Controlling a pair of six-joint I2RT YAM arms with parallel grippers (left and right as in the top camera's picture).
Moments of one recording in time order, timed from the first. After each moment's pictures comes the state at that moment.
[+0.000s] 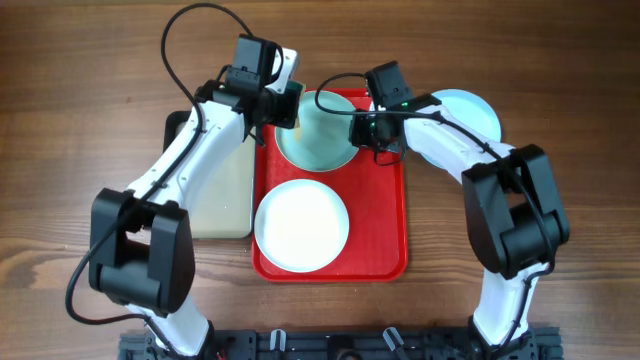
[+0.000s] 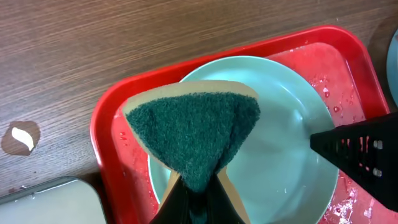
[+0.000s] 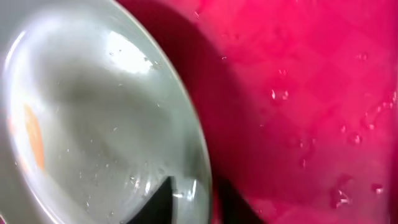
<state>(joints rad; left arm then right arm) -0.31 1.85 1.39 -0.56 0.13 -0.04 0.39 2.05 1.34 -0.47 -0.19 0.57</state>
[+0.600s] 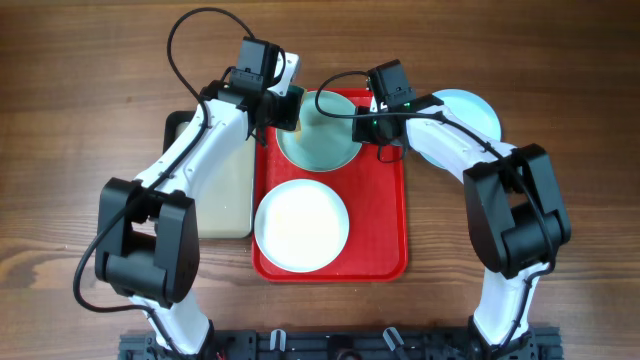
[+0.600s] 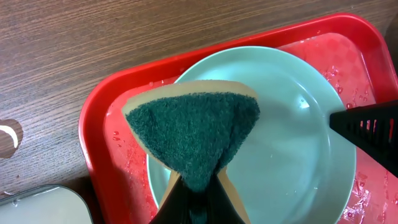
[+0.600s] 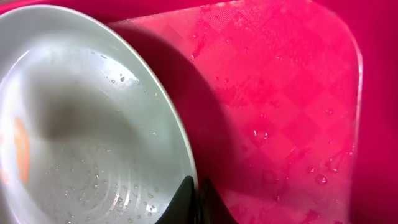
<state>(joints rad) -0.31 1.89 1.39 -0.54 0.14 -0.04 0.38 2.05 1.33 -0.42 -0.14 0.47</state>
